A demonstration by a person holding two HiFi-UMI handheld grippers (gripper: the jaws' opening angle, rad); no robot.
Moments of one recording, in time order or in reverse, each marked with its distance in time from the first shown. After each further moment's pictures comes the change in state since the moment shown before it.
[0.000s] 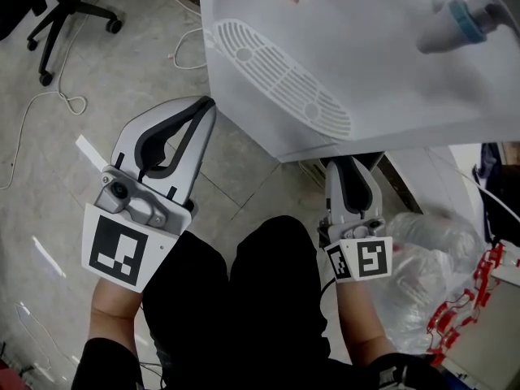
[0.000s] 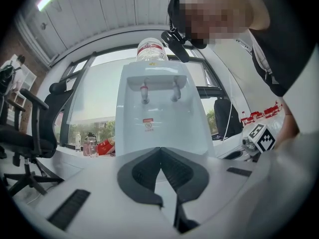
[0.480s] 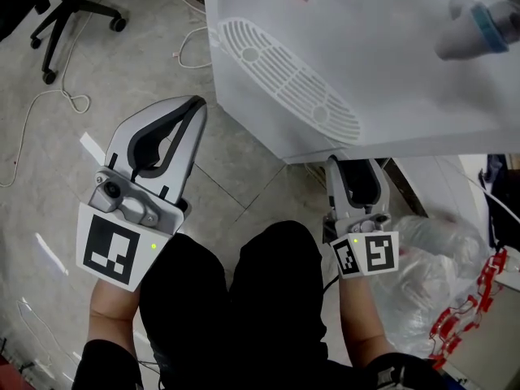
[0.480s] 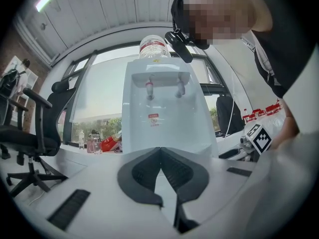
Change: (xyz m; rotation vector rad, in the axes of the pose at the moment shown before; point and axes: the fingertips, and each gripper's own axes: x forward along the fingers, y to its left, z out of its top) left arm -0.005 0.014 -0.011 -0.001 0.030 0.020; right arm 0.015 -0.008 -0.004 0.045 -0.017 0.003
